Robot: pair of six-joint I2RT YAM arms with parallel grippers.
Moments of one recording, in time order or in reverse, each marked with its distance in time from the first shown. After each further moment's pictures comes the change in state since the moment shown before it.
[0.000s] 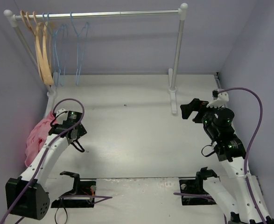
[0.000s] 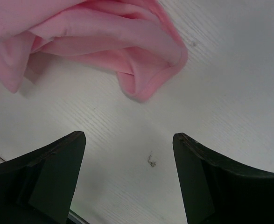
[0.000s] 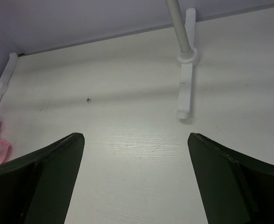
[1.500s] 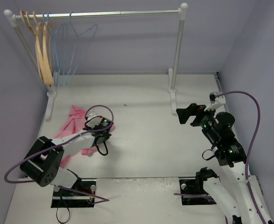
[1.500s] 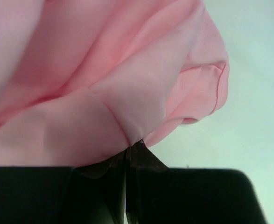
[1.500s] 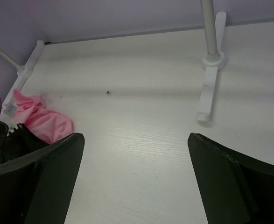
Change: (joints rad) left arm -0.299 0.381 -0.153 0.566 0.000 -0.351; right arm 0.046 -0.063 -0.035 0.022 -0.081 -0.020
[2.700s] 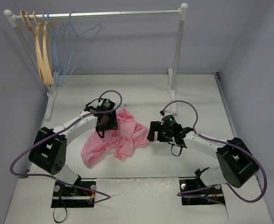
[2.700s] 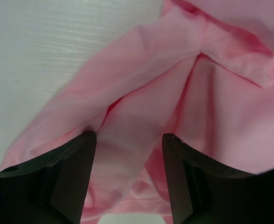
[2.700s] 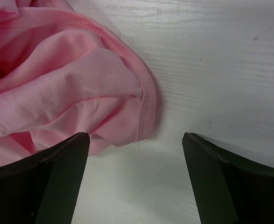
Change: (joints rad) left arm -0.028 0.138 0.426 -0.360 0.329 0.467; right arm 0.379 0.724 -0.217 0.261 0.100 0.240
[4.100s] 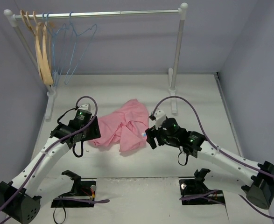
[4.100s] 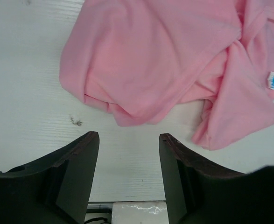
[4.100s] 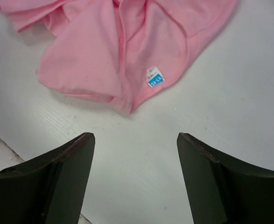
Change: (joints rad) left arm 0.076 -0.550 -0.181 -0.211 -0.033 0.040; right arm 0.259 -0.278 0.154 -0.264 0.084 -0.443
